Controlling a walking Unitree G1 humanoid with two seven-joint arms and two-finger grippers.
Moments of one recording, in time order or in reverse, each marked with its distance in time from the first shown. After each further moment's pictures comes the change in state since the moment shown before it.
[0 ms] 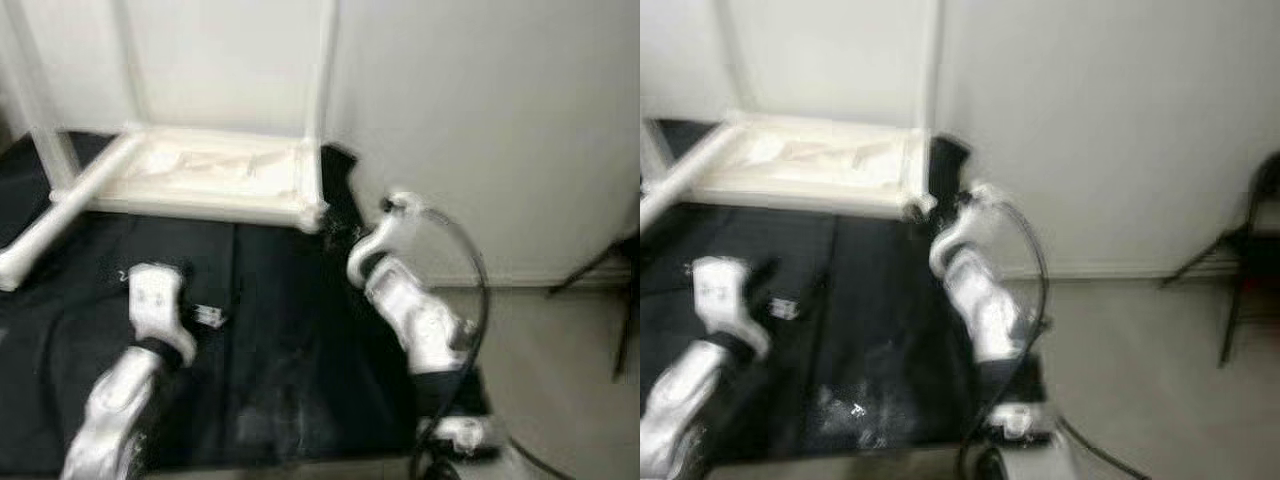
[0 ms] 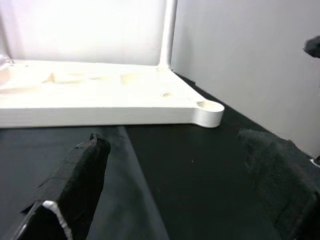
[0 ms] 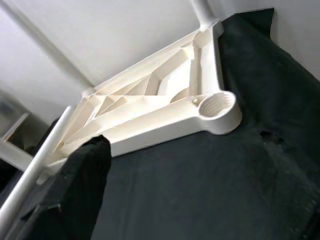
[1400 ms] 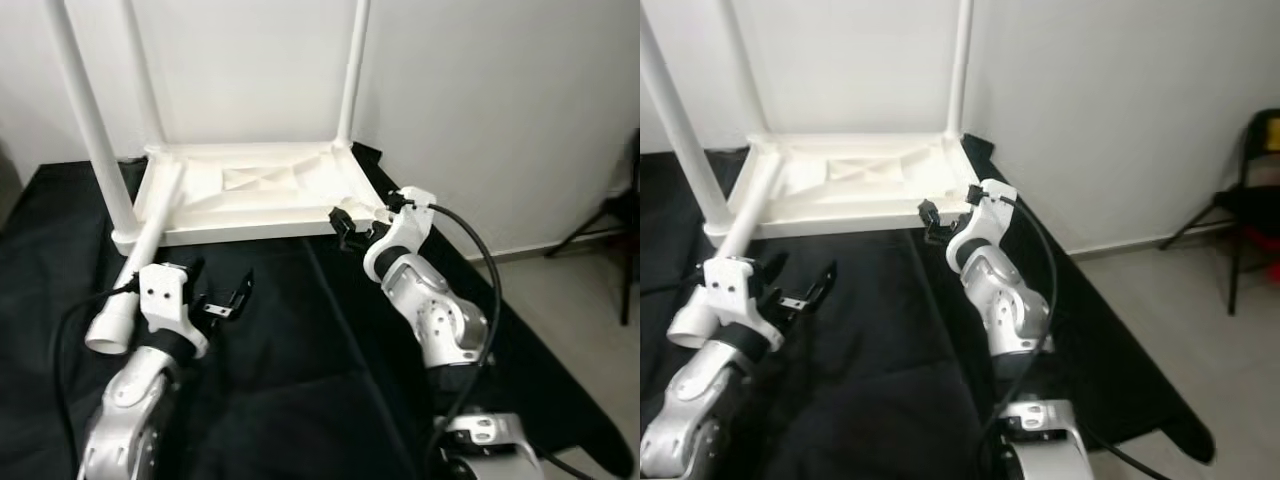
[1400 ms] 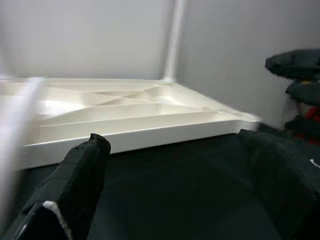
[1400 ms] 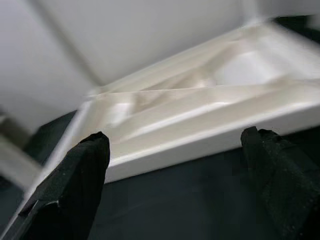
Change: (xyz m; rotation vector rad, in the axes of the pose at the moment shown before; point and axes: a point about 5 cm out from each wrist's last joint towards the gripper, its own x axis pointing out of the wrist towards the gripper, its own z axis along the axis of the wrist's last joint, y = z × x) left arm 0.006 -0.011 0.003 -0.032 -0.019 -0.023; right arm -0.003 -0.012 0.008 -0.108 -0.034 -0.017
